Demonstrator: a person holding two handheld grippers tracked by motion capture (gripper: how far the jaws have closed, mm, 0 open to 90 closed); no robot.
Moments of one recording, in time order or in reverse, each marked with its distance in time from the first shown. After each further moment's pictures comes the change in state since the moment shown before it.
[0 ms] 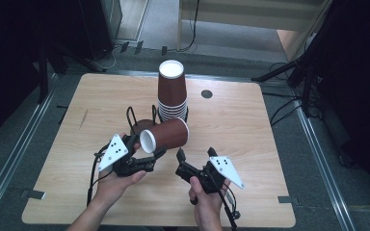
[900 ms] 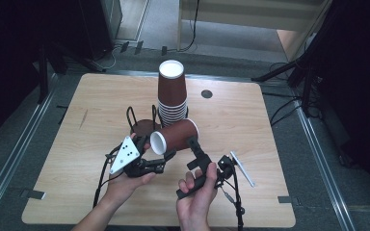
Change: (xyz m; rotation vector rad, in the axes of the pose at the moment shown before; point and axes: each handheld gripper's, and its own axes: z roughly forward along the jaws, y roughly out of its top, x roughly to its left) left arm -0.014 -0.008 0.017 -0.021 -0.035 0.072; right arm -0.007 0.014 0.006 0.077 0.105 0.808
